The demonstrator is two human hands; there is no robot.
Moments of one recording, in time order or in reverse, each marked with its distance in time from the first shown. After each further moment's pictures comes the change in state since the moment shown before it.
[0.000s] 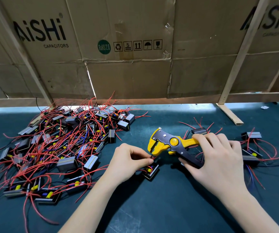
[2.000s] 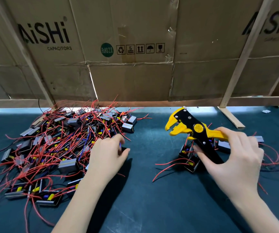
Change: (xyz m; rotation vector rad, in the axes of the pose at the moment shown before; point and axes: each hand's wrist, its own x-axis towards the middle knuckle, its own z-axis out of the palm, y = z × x) left_hand 0.003 -0.006 -0.040 0.738 0.358 0.153; right_hand 0.006 0.012 -0.005 0.265 0.191 0.275
